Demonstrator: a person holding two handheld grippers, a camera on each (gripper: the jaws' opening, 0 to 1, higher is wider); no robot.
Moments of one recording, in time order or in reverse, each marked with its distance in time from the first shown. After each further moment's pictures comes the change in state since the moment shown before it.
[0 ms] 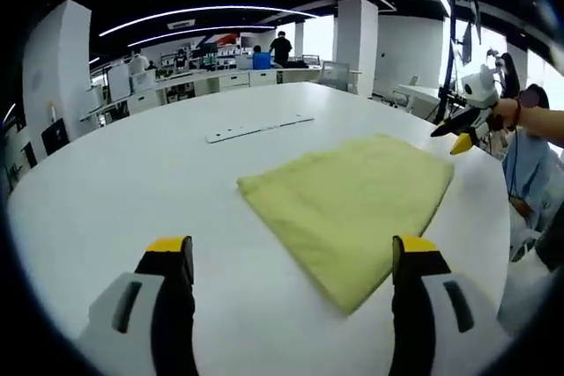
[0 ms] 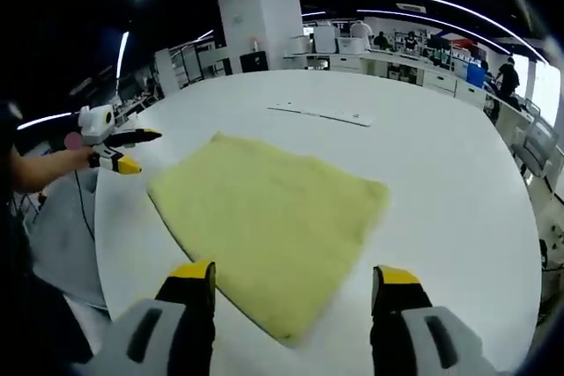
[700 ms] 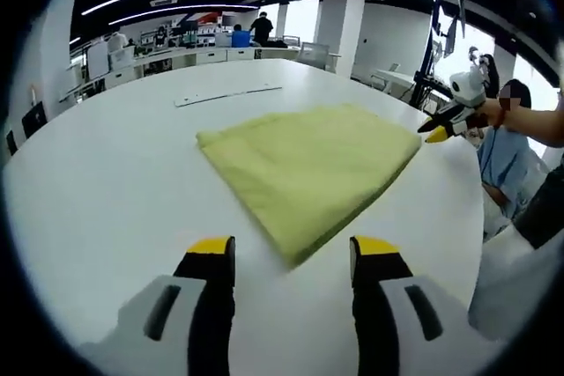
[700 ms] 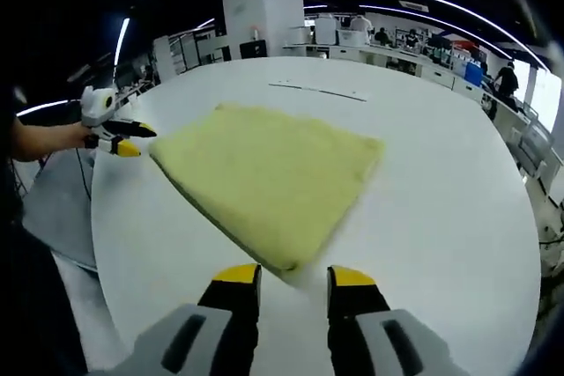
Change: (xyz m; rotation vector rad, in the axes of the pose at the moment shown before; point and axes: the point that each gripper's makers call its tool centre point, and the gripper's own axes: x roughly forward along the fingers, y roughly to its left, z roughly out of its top) left arm -0.006 -0.044 -0.050 -0.028 0.110 -0.124; right arm -0.008 0.004 -0.059 -0.021 0.049 -0.030
